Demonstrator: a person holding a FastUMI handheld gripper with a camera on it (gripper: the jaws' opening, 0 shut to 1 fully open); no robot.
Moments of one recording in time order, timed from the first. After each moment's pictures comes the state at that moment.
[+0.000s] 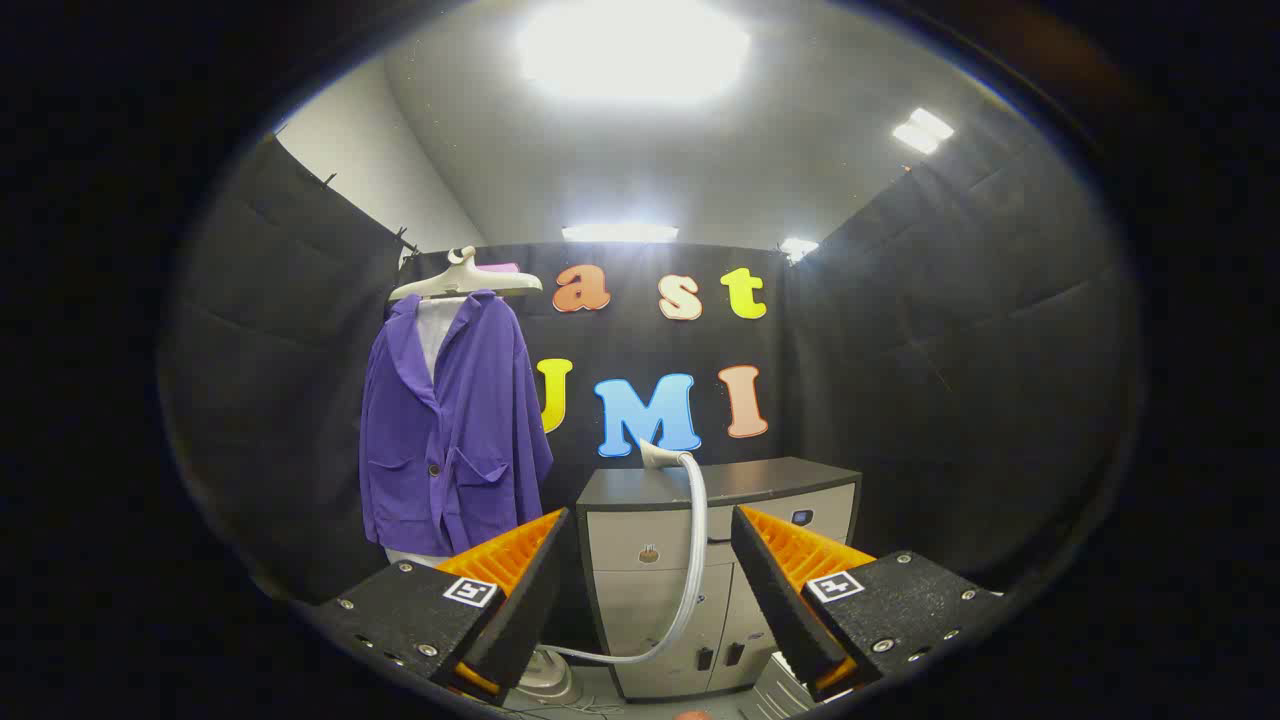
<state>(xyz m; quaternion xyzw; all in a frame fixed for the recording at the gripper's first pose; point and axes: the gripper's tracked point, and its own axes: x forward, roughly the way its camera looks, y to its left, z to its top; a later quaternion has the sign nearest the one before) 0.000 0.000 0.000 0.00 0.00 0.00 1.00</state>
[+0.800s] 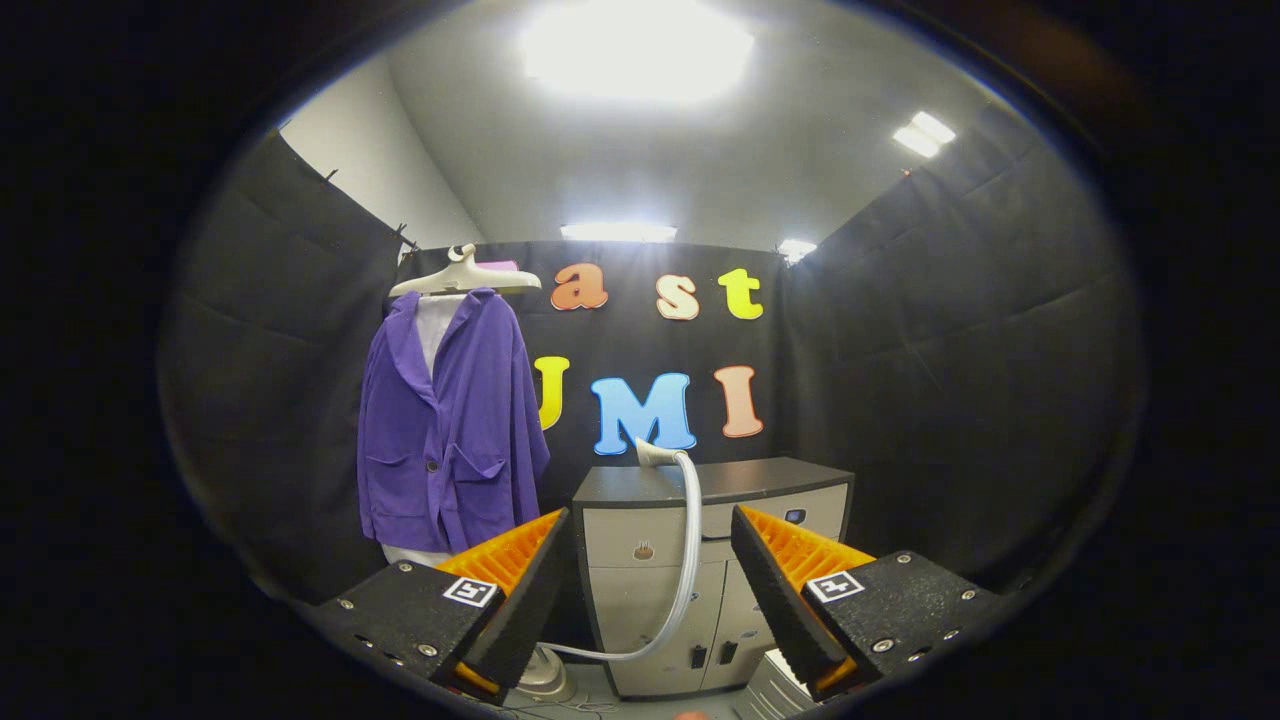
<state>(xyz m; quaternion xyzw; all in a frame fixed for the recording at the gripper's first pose) -0.007 -0.003 -0.001 0.00 0.00 0.00 1.00</state>
